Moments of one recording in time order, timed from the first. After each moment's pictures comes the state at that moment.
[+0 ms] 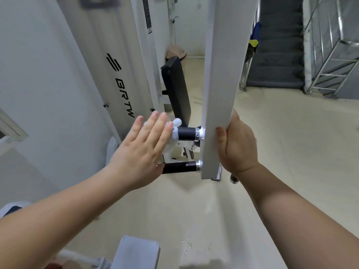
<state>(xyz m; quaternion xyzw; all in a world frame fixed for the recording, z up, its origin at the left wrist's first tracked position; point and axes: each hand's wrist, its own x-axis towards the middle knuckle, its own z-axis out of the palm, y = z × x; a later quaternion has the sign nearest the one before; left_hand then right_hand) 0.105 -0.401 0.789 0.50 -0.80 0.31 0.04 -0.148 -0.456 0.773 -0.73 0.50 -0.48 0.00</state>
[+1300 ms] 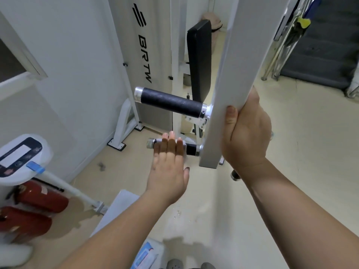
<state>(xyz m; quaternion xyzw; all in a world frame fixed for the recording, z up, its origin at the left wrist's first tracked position) 0.001 -0.345 0.641 0.70 -0.69 0.14 0.13 -0.153 -0.427 0.767 -0.73 0.48 -0.50 0.01</state>
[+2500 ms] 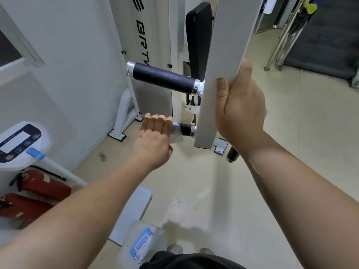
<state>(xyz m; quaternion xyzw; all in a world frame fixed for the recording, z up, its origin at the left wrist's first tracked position) 0.035 -0.367 0.654 0.70 -0.70 0.12 0.06 -0.156 -0.433 0.771 -0.75 0.46 -0.47 0.02</state>
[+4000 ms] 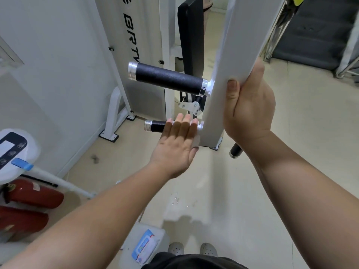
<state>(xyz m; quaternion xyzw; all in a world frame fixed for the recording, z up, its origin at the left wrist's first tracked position) 0.009 -0.386 0.635 0.61 -0.77 0.16 0.12 -0.154 -0.448 0.762 -0.74 0.48 -0.47 -0.02</state>
